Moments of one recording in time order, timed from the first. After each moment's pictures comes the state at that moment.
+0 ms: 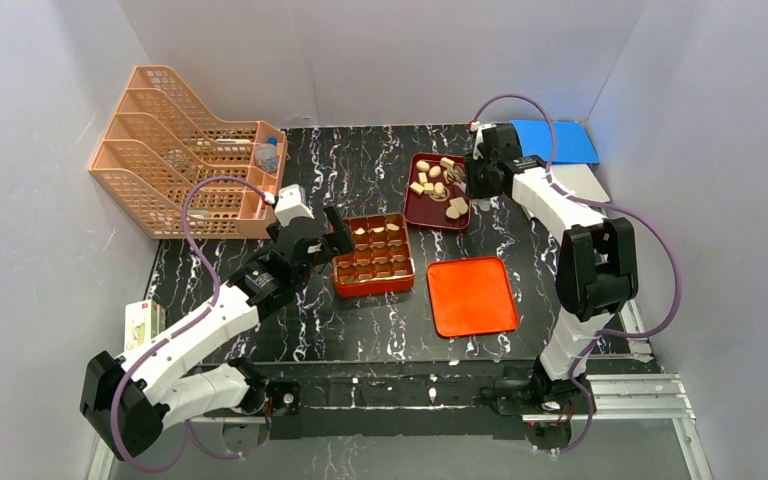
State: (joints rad) left arm -0.71 1.03 0.79 -0.29 -0.52 -0.71; right arm 0.29 1.80 1.43 -0.48 -0.02 0.05
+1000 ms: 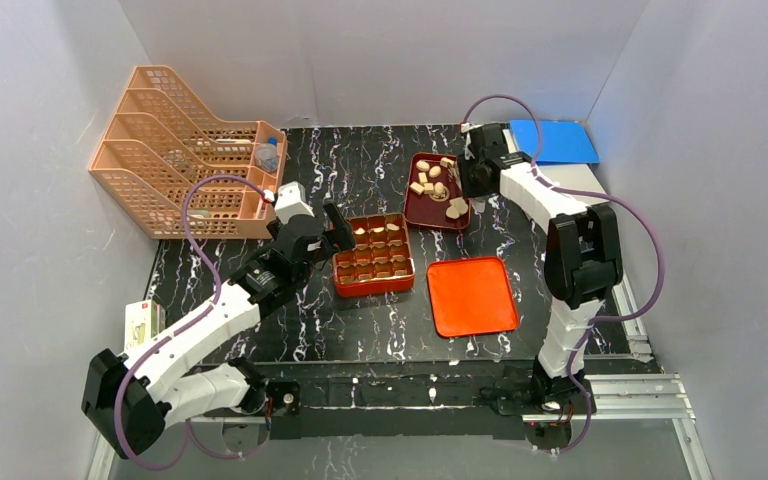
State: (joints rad) left arm -0.70 1.04 0.79 -0.25 -0.51 -0.70; right arm 0.32 1.91 1.52 -0.49 0.06 0.04
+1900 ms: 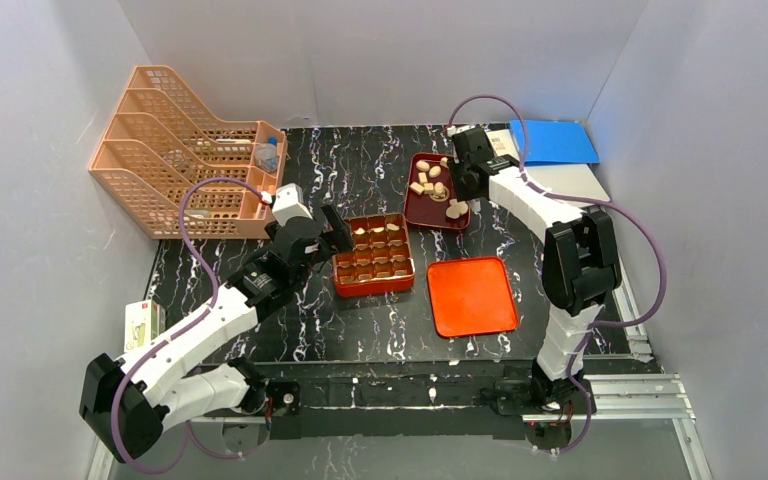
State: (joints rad) left arm -0.70 1.02 0.78 -0.25 -0.51 -0.70; right arm 0.41 1.88 1.51 -0.52 0.25 0.02
